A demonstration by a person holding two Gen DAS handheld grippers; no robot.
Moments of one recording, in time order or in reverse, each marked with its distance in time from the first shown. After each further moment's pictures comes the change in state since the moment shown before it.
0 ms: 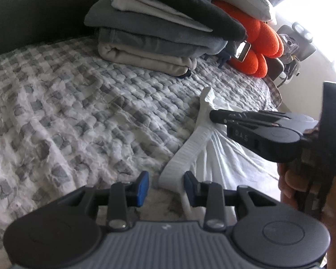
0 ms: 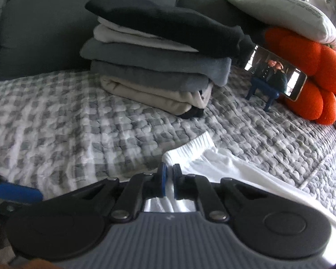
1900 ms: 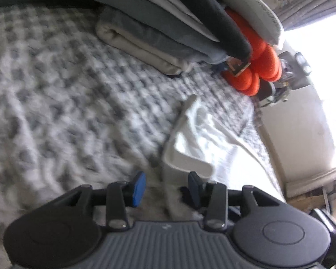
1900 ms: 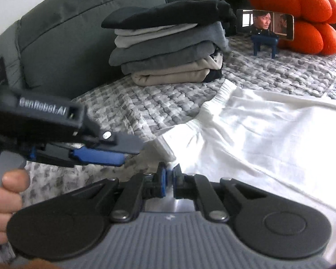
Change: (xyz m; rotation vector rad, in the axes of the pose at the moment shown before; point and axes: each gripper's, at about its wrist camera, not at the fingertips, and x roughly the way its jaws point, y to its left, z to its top) left arm 0.014 0.000 0.020 -0.226 0.055 -0.195; right arm -0.054 0.012 -0.064 0.320 -0.044 0.236
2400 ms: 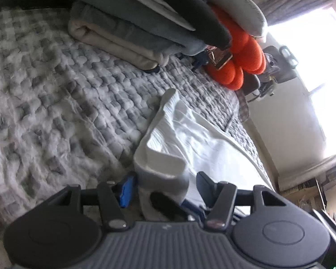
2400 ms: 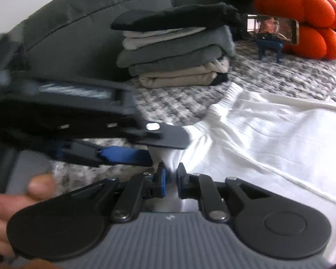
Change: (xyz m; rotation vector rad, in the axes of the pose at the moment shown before) left arm 0.019 -0.012 -0.005 0.050 -0.028 -0.022; right arm -0.010 0.005 -0.011 -0.033 -0.030 0.033
